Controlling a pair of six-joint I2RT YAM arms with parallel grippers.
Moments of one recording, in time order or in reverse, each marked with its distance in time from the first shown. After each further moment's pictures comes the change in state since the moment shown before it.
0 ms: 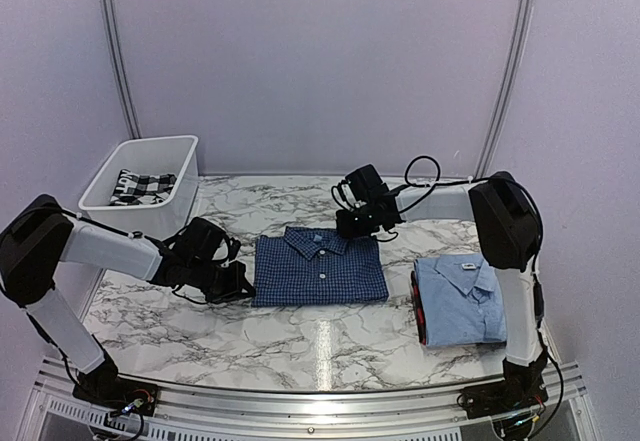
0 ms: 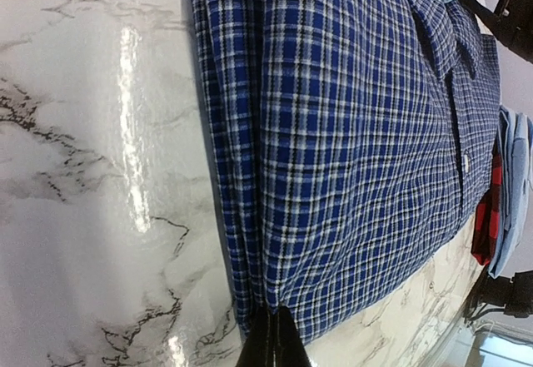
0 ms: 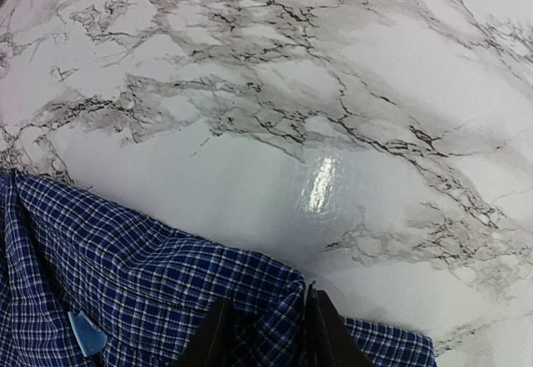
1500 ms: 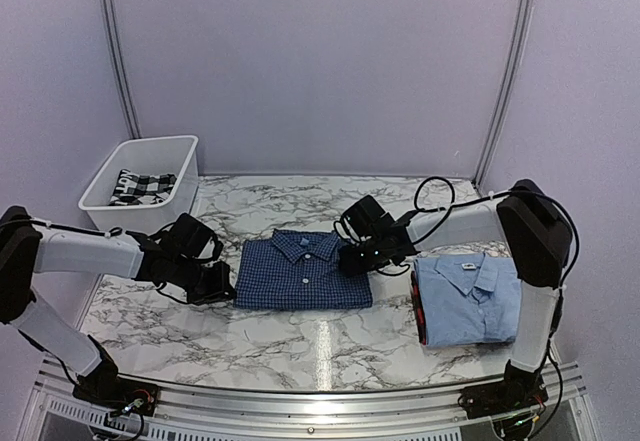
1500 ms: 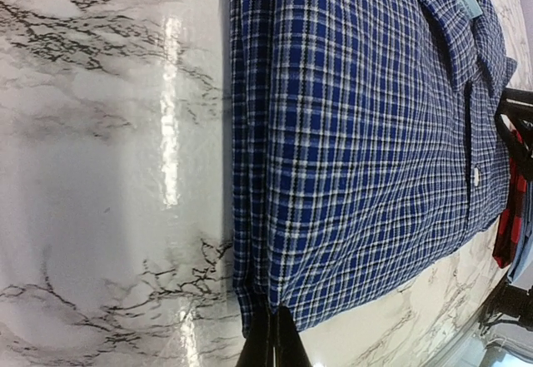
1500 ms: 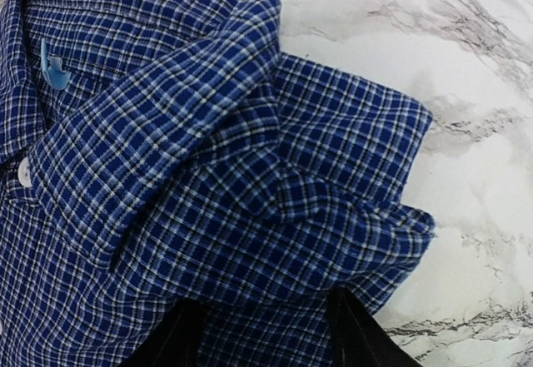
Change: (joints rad) left arm 0.020 -0.148 -0.006 -0.249 -0.092 -0.005; right arm 0.152 -0.243 -0.365 -0.011 0.109 0.089
